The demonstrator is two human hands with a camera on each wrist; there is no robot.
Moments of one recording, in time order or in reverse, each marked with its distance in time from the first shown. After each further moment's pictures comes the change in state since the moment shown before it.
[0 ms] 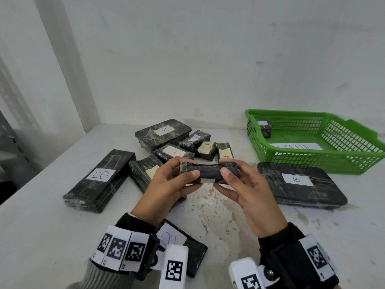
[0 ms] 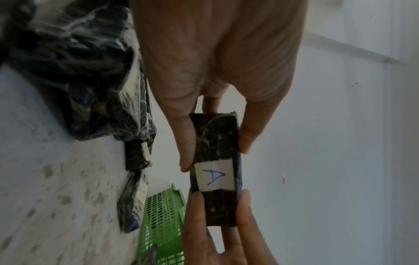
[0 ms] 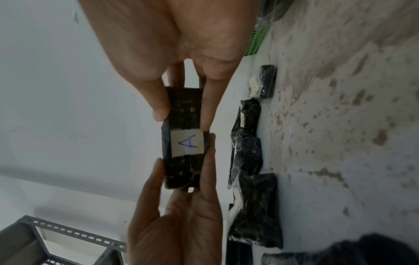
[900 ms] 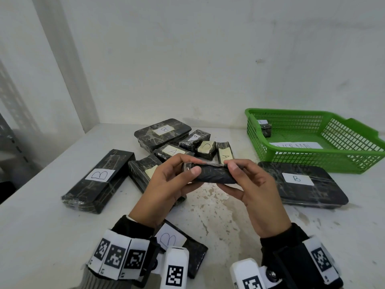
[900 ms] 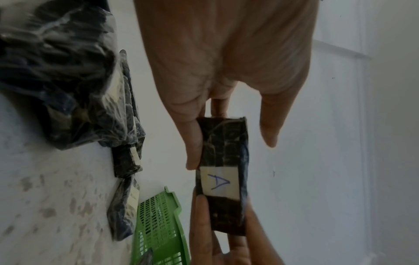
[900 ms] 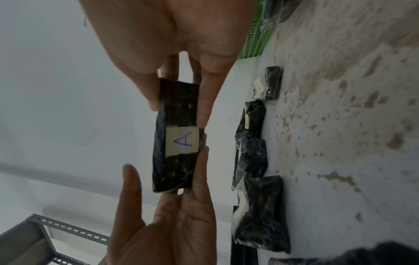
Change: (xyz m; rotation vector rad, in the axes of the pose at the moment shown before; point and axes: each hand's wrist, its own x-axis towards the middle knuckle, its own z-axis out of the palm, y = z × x) left_hand -0.006 0.003 0.004 0.052 -0.062 0.119; right_hand -0.002 -0.005 0.002 0.034 0.062 -0.095
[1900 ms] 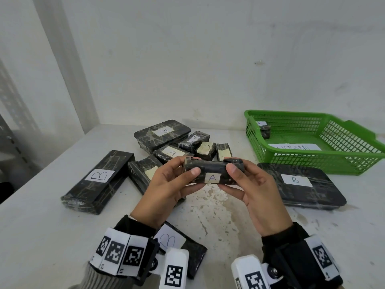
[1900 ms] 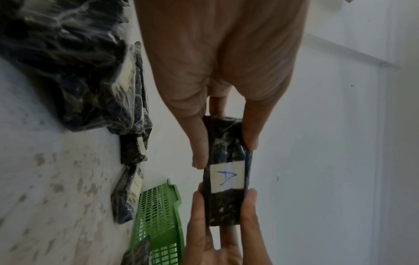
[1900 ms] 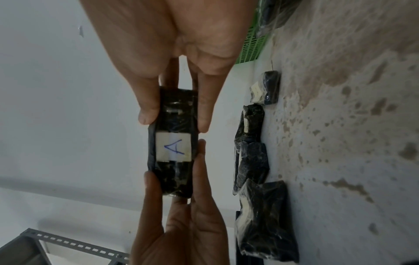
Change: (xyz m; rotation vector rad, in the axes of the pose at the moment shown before) left_hand 0.004 -0.003 -0.001 -0.103 0.035 -0.062; right_hand 0.004 -0.003 -0.005 -0.009 -0.030 0.043
